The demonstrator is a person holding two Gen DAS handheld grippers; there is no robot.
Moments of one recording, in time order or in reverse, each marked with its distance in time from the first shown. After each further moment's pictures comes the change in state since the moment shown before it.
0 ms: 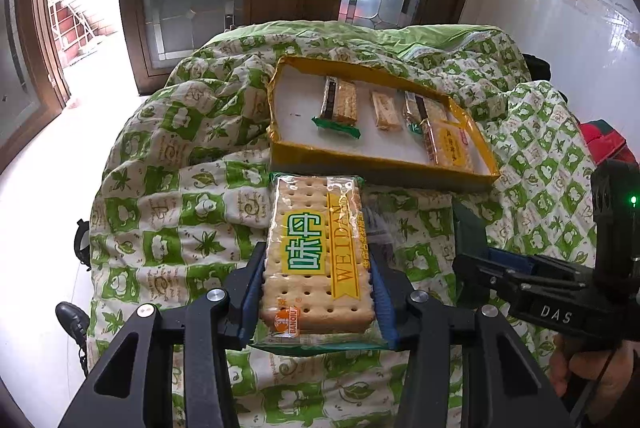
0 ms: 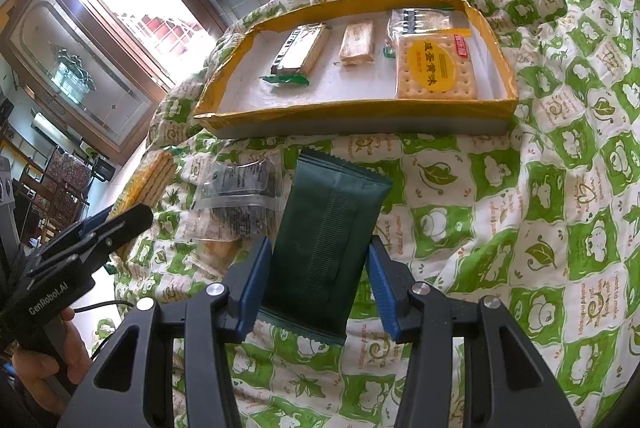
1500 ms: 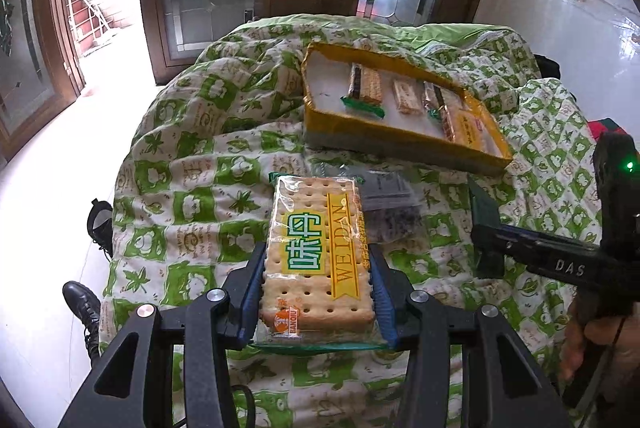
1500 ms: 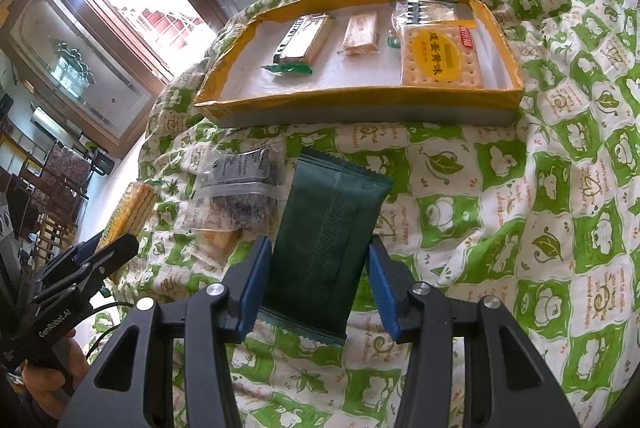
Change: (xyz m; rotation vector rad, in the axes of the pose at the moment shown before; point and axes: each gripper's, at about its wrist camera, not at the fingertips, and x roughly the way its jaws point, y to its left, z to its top) left arm -0.015 0.020 -0.031 -0.033 -0.001 0.036; right arm 0.004 0.003 -0.004 -0.005 0.020 -0.001
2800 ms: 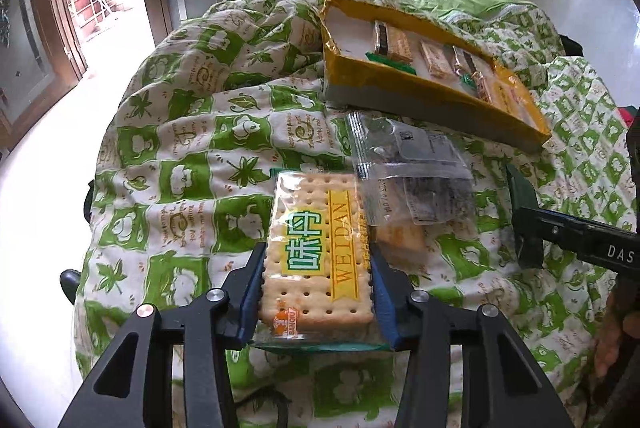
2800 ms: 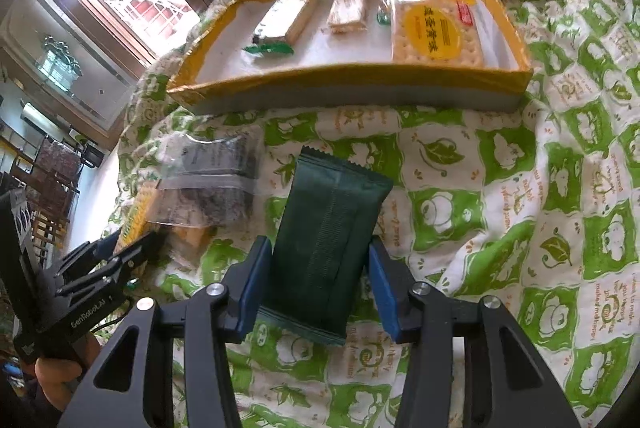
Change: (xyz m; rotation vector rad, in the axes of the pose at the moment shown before) left arm 0.050 0.015 -0.012 -0.009 0.081 0.036; right arm 0.025 -0.005 0.004 0.006 0.048 -0.031
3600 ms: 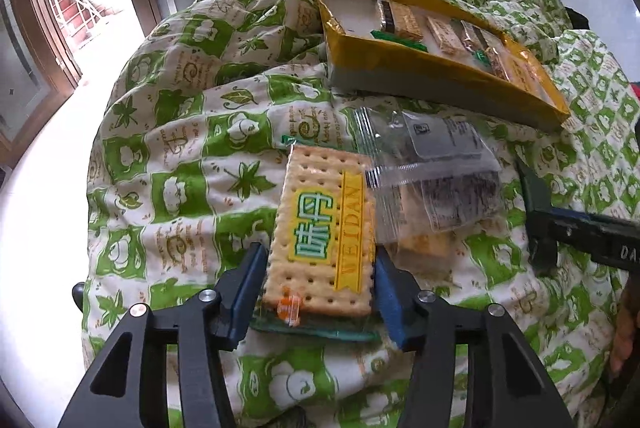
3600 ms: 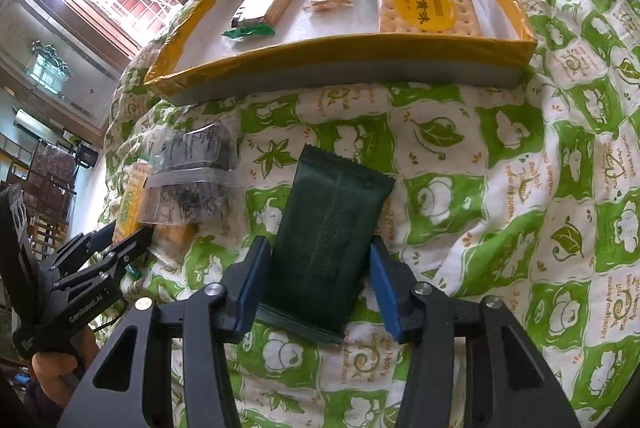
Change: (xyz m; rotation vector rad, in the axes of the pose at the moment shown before) left arm 0.029 -0.001 0.017 0.070 0.076 0.032; right arm 0.018 -0.009 0.000 0.048 0.065 -0.013
